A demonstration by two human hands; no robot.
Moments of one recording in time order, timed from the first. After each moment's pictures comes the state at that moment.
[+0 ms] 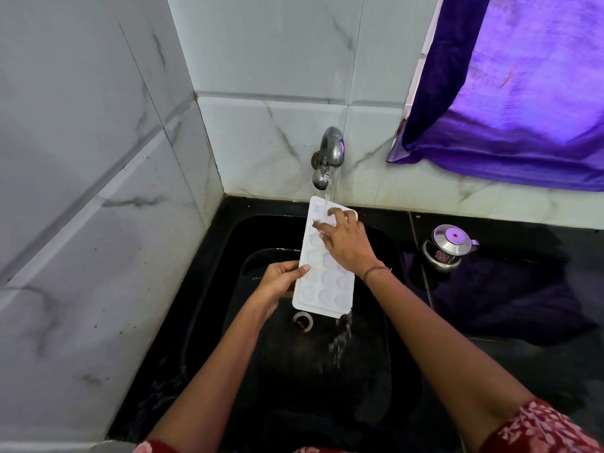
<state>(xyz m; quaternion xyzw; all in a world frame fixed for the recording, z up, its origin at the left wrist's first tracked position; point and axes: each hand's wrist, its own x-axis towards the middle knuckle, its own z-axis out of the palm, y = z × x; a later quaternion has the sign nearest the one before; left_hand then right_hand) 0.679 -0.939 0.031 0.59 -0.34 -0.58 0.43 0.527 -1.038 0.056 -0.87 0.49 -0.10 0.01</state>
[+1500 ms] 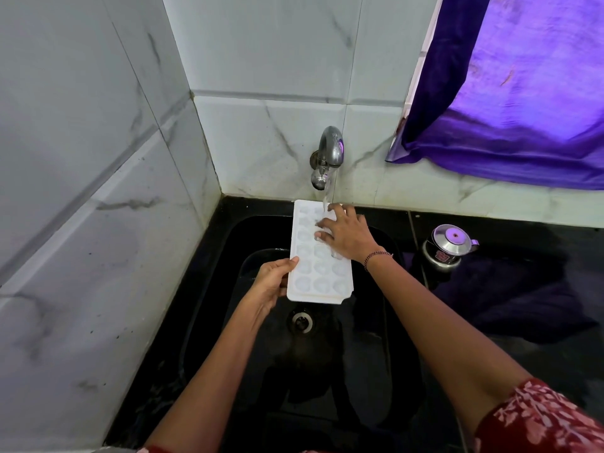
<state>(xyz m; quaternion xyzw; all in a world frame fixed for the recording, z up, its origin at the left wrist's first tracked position) 0.684 -0.945 0.036 0.59 -0.26 -0.60 0.47 0.530 -1.061 0.064 -0.87 0.49 -0.03 0.04</state>
